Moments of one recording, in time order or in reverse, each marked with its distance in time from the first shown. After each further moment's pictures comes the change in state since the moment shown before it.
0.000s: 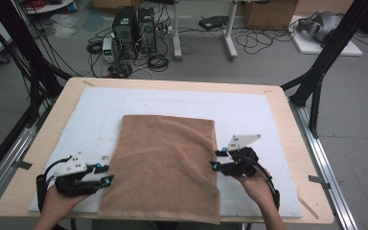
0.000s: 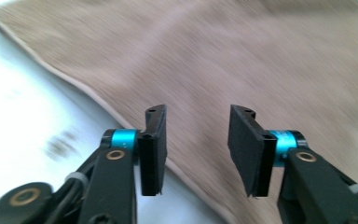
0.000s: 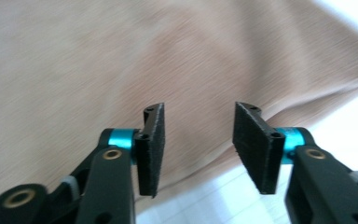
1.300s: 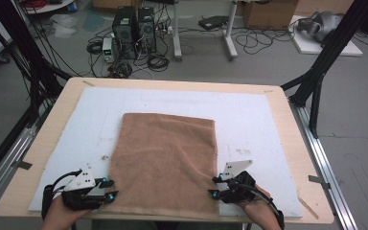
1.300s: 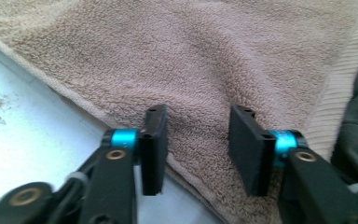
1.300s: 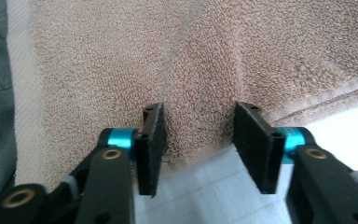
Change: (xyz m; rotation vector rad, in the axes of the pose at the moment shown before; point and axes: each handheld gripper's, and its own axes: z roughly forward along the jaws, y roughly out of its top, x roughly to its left) left arm -0.030 -0.035 0.008 0.112 -0.083 0.089; right arm 0.049 -0.046 0.008 0.127 0.108 -0.079
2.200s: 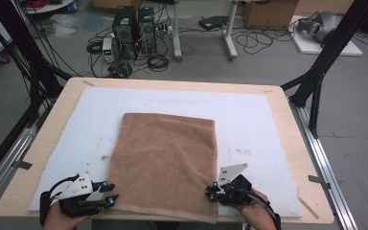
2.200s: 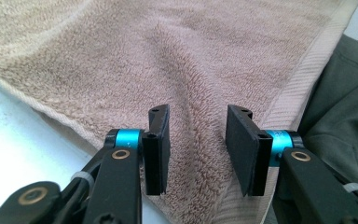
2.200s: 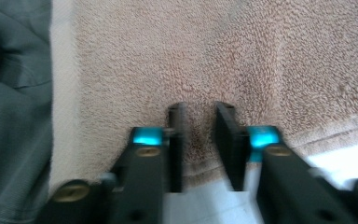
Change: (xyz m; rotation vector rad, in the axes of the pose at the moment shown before) left arm -0.019 0.006 -0.013 -0.060 -0.014 0.013; right arm 0.014 0.007 0.003 0.014 0.070 -0.054
